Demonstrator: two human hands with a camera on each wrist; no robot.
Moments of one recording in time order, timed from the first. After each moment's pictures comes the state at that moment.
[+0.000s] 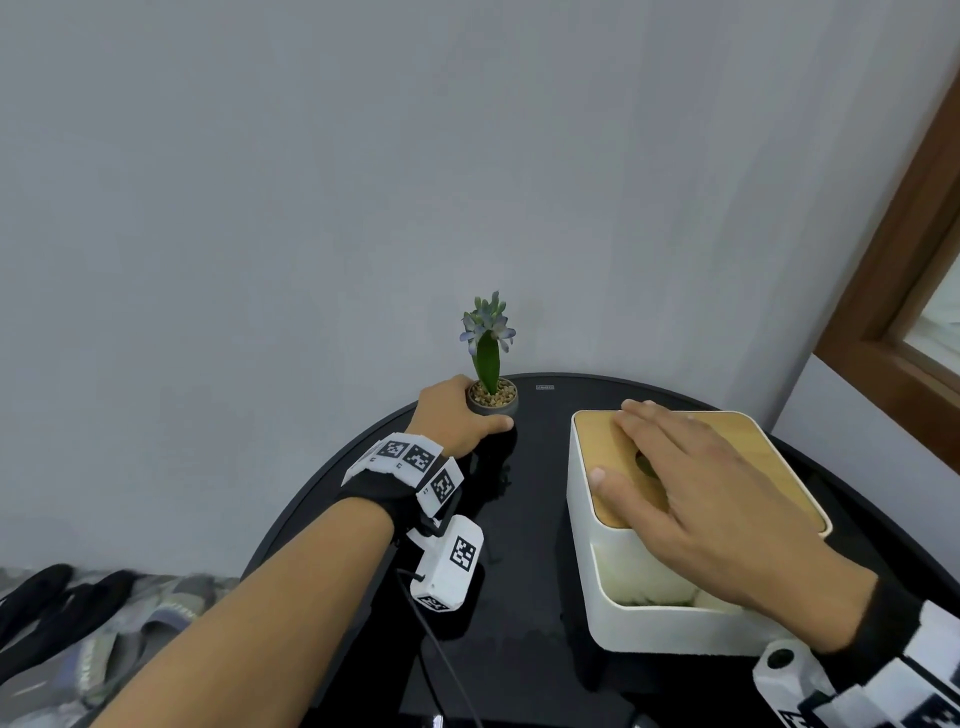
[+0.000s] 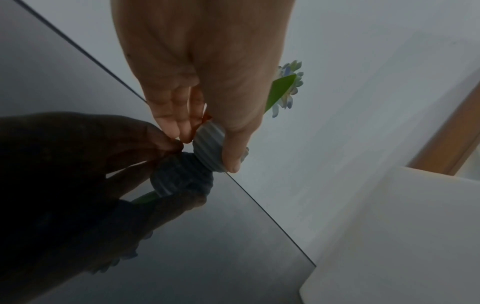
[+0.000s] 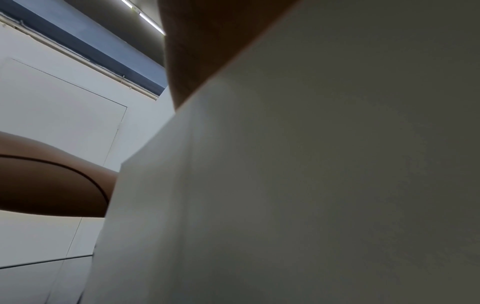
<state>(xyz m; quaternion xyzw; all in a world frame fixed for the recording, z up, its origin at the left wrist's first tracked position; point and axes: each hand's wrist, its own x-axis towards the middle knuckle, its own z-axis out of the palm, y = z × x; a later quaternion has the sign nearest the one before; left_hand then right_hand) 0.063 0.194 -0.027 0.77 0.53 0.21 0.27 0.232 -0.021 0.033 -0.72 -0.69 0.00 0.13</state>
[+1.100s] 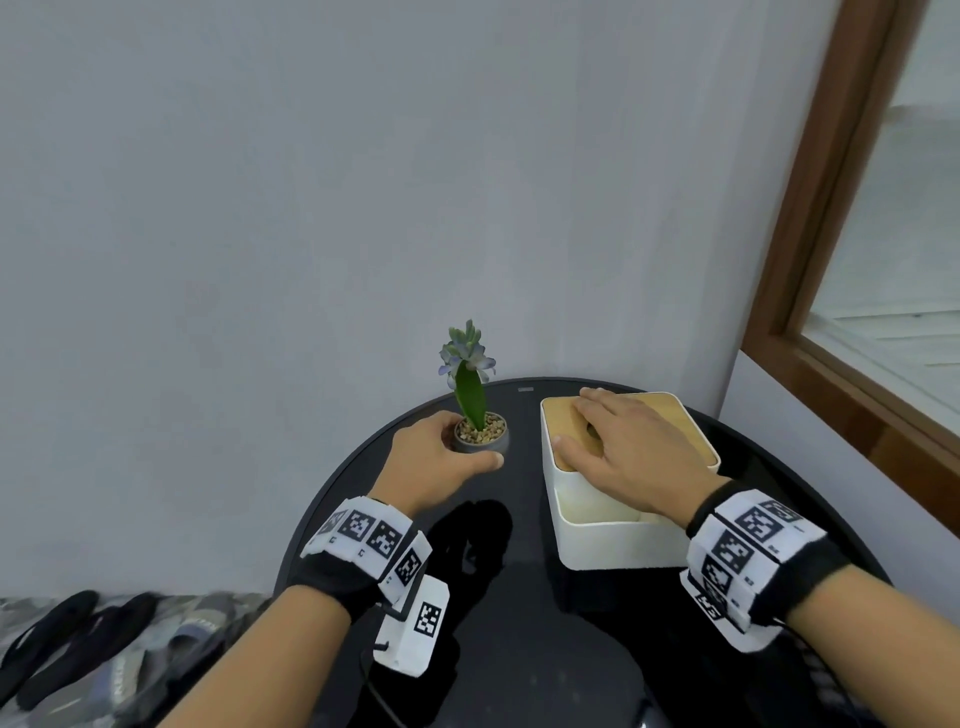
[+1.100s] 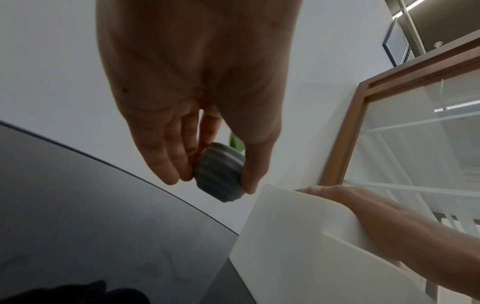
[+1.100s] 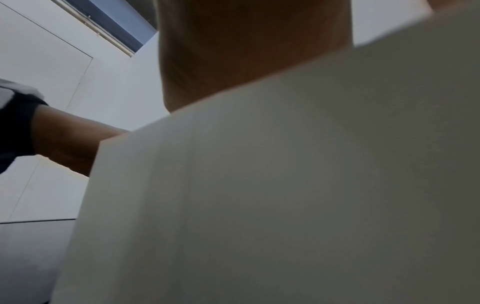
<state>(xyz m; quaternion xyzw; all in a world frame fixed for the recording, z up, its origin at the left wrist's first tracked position) 0.014 0.077 0.009 0.77 0.48 0.28 0.31 0.230 -0.030 0.039 -0.73 -0.67 0.00 0.14</state>
